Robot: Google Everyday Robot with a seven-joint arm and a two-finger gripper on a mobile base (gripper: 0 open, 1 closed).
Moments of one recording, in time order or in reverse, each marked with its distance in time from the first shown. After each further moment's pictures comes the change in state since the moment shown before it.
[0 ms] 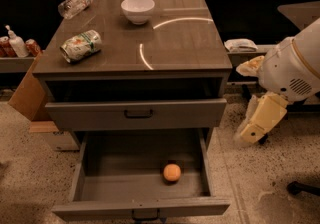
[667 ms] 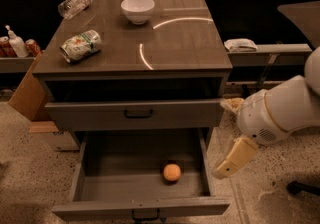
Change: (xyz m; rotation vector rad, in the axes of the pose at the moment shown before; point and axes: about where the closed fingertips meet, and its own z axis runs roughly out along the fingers) arm 0.034 0.022 0.088 -0.012 -0.070 0.031
